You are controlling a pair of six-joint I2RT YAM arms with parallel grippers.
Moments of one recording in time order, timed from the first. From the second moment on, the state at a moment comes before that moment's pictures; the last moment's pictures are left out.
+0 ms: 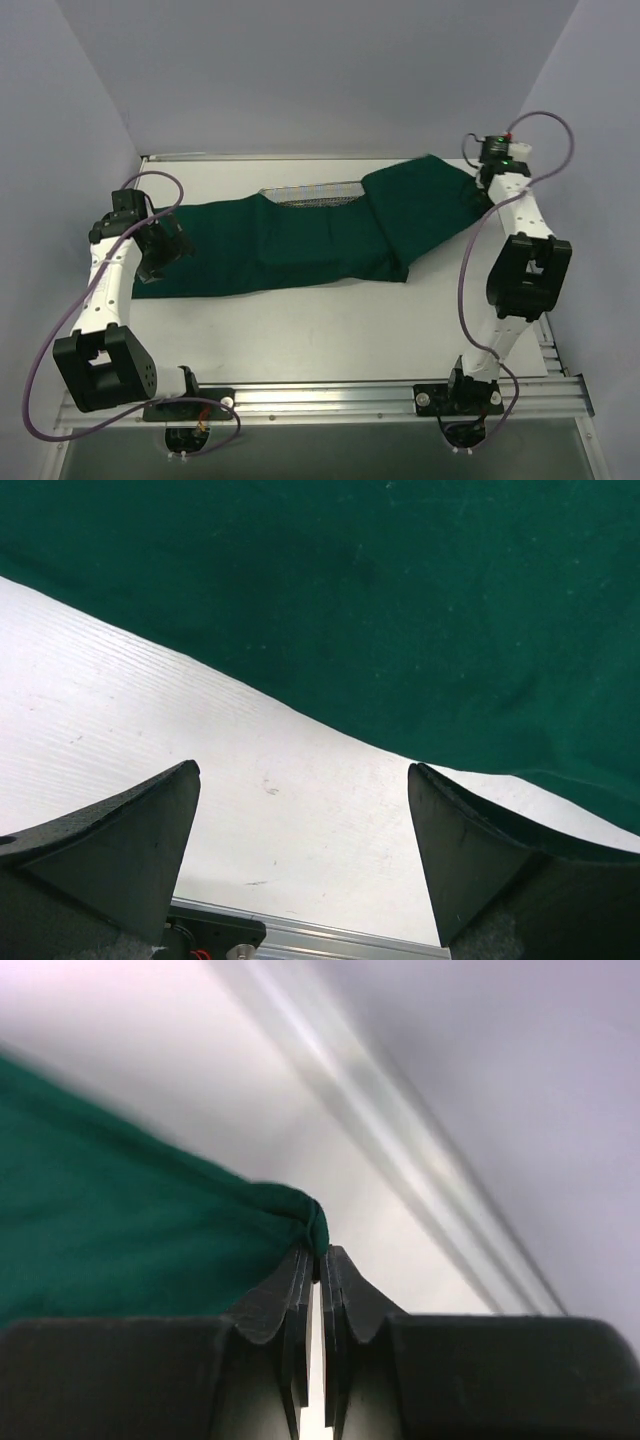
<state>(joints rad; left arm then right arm) 0.18 1.35 1.18 -0.95 0.04 -0.42 -0.02 1.88 1.68 -0.69 0.50 0.28</state>
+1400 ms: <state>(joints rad) 0.14 2.25 1.80 -1.05 -0.05 -0.43 0.04 2.10 1.52 -0.61 0.21 0.47</state>
